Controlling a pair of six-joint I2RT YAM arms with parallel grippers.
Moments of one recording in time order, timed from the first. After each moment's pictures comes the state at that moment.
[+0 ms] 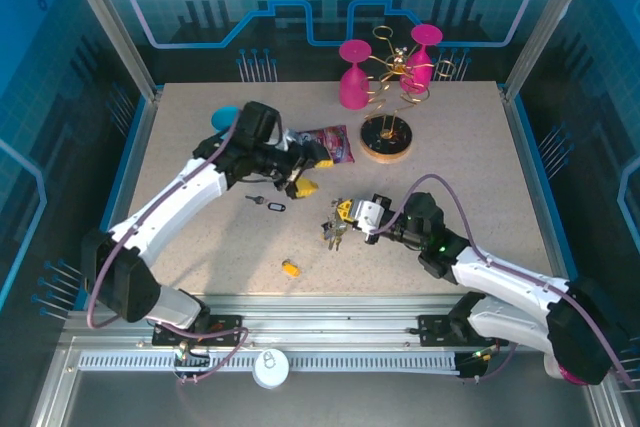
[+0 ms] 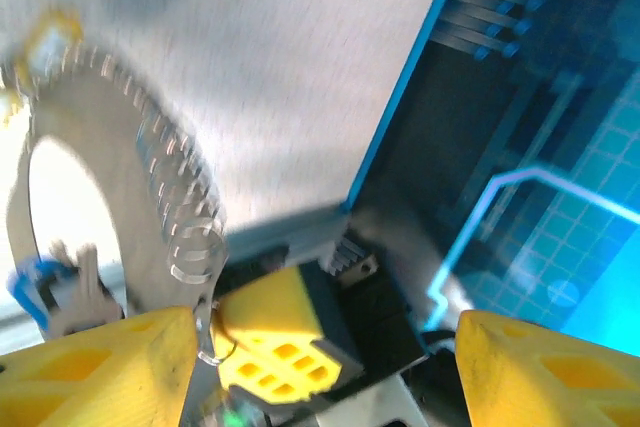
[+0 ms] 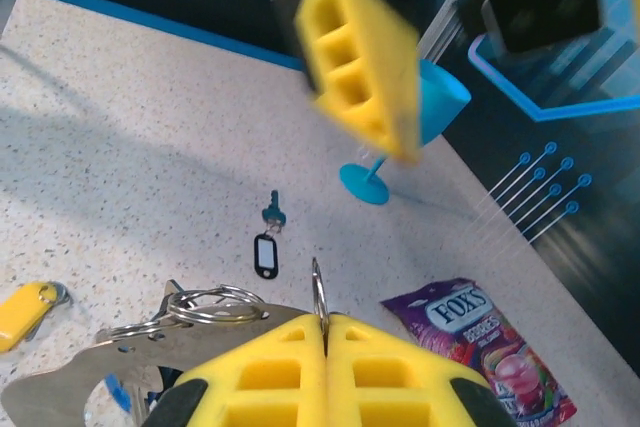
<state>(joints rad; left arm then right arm) -0.46 1.44 1.31 -0.65 0.66 -1.18 0.70 1.04 0.44 0.38 -0.34 -0.56</state>
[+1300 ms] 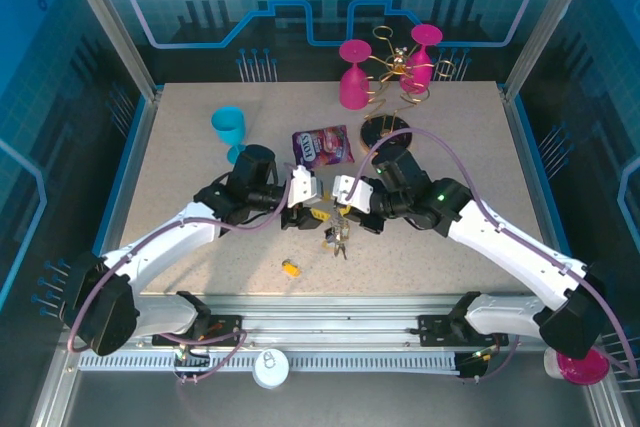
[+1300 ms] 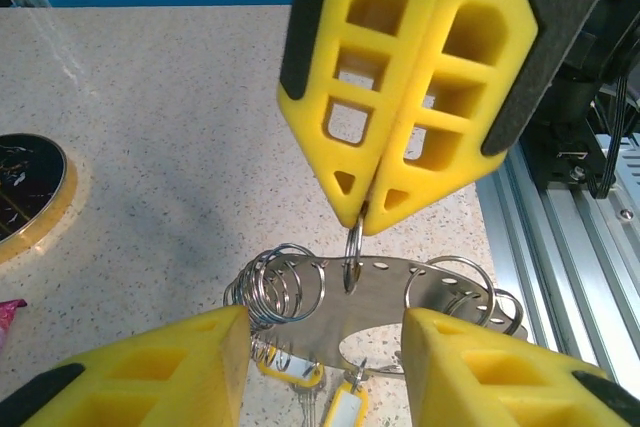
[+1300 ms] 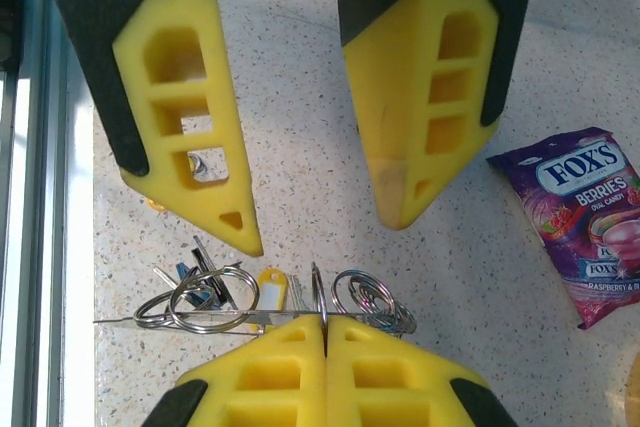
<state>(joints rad) -0.55 1.26 0.86 -0.21 0.78 0.51 0.75 1.21 1.09 -0.69 -0.28 -0.57</state>
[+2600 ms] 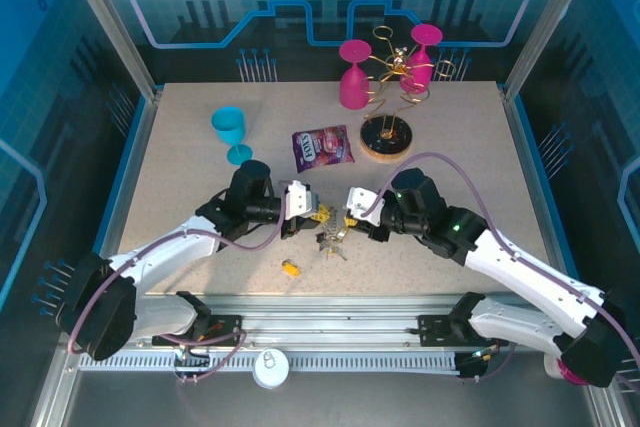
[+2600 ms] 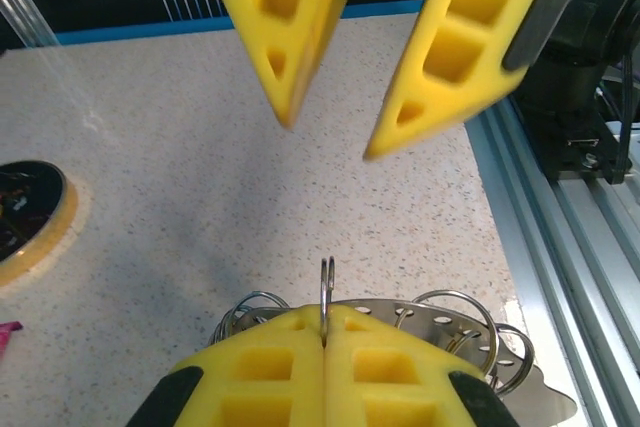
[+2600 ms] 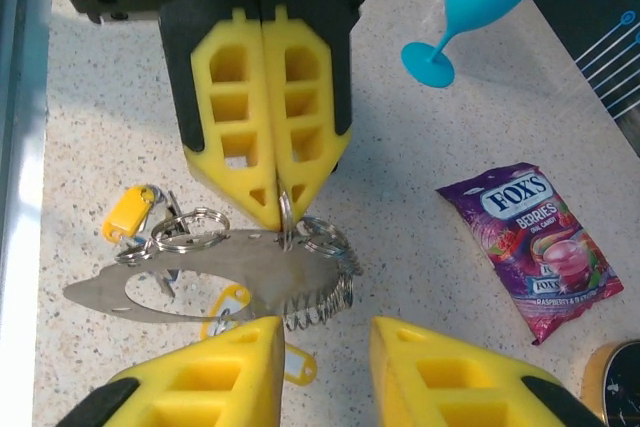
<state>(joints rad) -0.55 1.22 0.68 0.06 0.80 0.51 0.76 1.01 0.82 -0.39 -0.24 -0.55</state>
